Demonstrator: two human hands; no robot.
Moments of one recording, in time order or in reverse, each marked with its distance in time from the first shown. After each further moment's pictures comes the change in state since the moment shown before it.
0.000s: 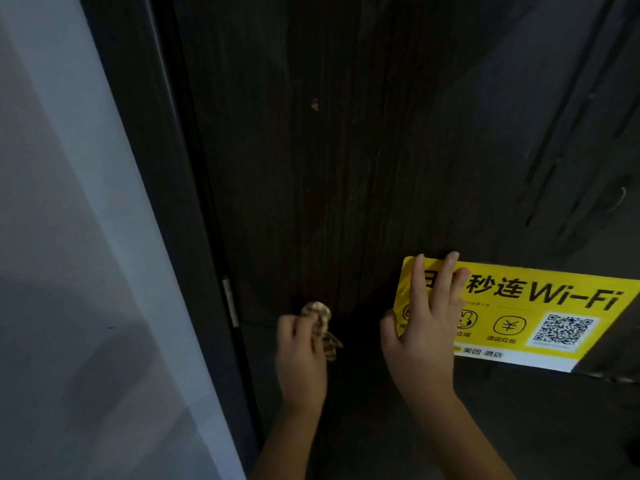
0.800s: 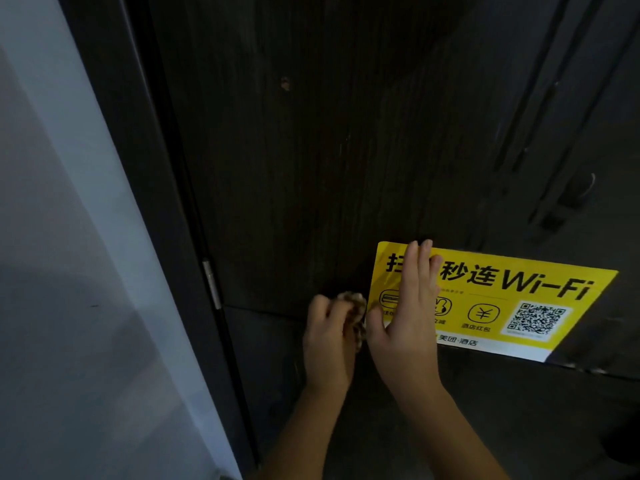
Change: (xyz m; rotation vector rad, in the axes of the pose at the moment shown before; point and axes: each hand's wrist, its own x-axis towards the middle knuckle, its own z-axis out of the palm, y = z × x) left_hand -0.021 0.060 0.031 -0.073 -0.098 0.110; right_hand -0.004 0.015 -0.018 0.256 -0.066 -0.106
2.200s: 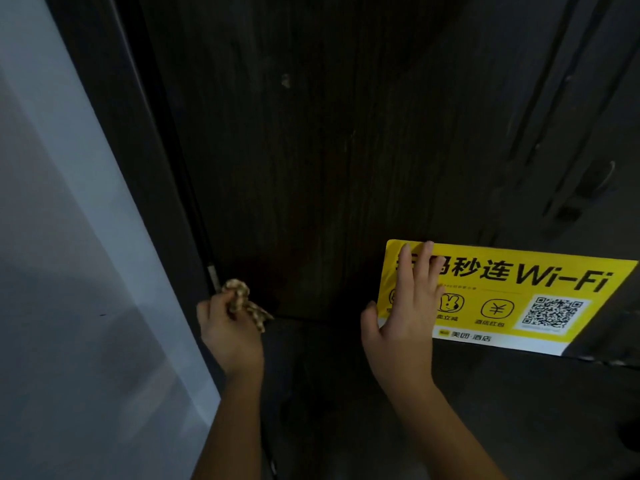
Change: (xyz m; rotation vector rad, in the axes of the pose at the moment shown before) left_hand 0.037 -0.101 -0.070 0.079 0.430 -0.438; right_hand -0.003 -0.003 0.028 -0.086 0.124 0.029
